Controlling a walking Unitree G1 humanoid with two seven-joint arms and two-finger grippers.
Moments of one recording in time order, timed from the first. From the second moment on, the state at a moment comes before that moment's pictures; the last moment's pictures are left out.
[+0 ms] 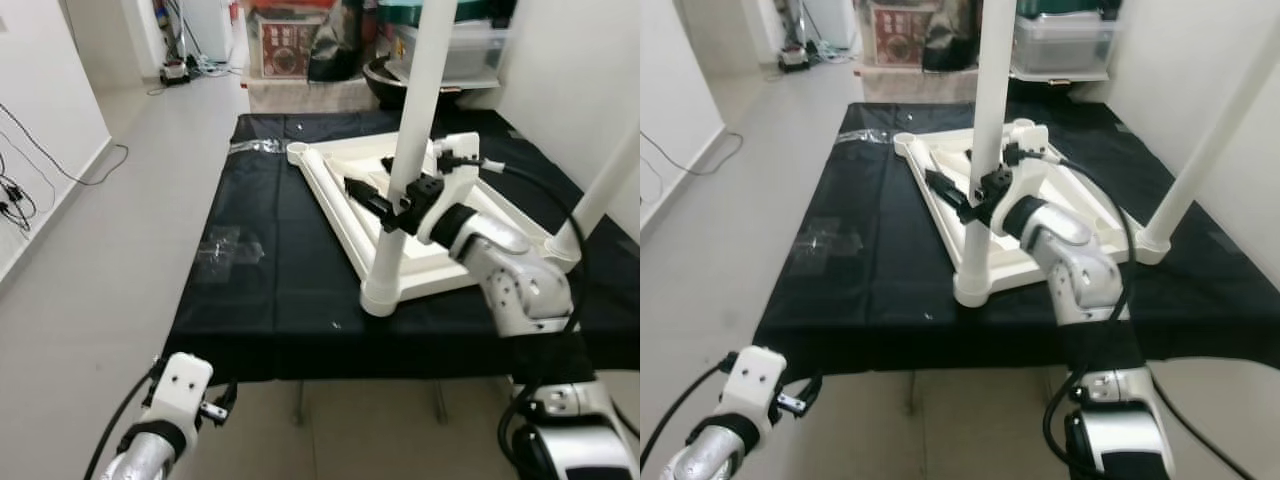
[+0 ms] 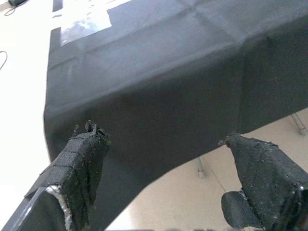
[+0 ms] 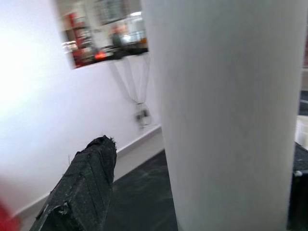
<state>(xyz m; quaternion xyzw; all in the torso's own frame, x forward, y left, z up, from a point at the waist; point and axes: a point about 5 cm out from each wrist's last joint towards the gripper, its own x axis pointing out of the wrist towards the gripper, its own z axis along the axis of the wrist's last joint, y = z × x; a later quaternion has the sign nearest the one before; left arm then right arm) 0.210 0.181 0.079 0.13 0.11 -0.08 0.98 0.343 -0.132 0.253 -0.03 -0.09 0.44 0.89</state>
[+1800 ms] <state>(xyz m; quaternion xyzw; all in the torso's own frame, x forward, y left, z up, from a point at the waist) 0.214 0.181 0.075 0.13 0.11 -0.07 0.98 0.363 -0.135 0.222 0.09 -0.04 0.37 0.92</state>
